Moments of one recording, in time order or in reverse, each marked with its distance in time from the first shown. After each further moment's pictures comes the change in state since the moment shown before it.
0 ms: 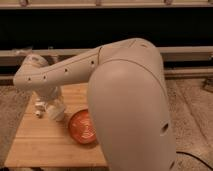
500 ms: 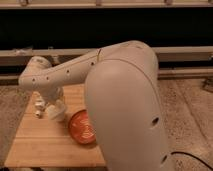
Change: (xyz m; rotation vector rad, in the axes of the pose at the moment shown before) arm -0.006 -0.006 0.021 -0.005 0.005 -0.002
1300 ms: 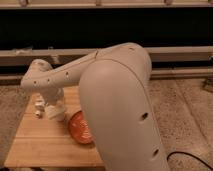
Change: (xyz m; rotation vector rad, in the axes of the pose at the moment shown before) arm -0.006 0.003 0.019 0.006 0.000 0.006
